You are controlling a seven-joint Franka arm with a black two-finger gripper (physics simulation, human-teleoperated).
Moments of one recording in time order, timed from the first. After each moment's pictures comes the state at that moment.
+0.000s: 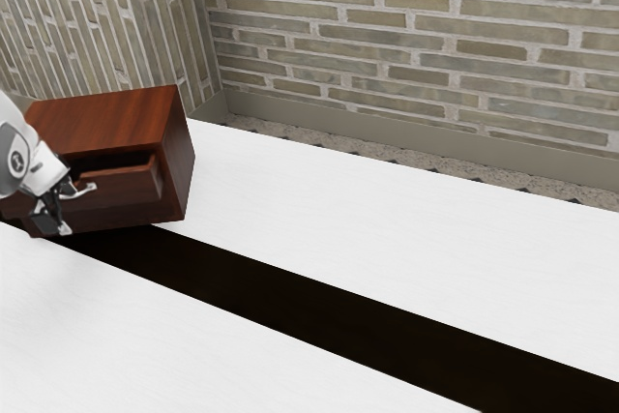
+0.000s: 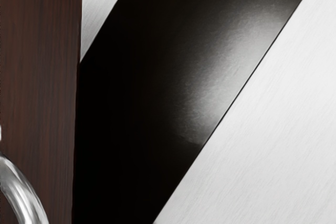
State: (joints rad) arm 0.60 -0.07 -0.07 -2.39 -0.11 2.62 1.60
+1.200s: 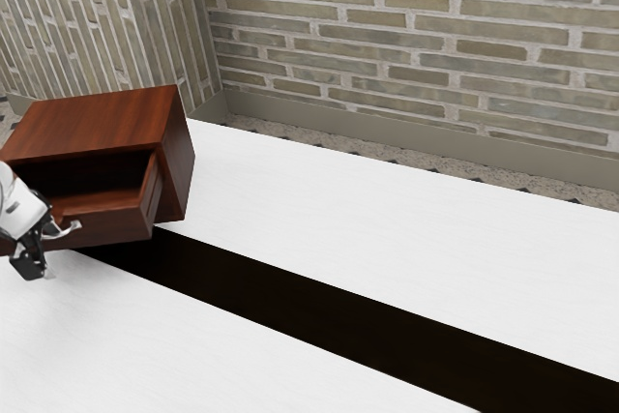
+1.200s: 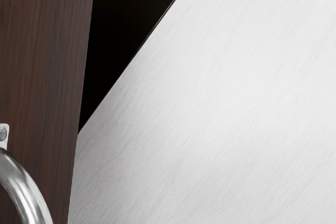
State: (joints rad) arm 0.59 -0.41 -0.07 -2.72 -0.20 2.58 1.59
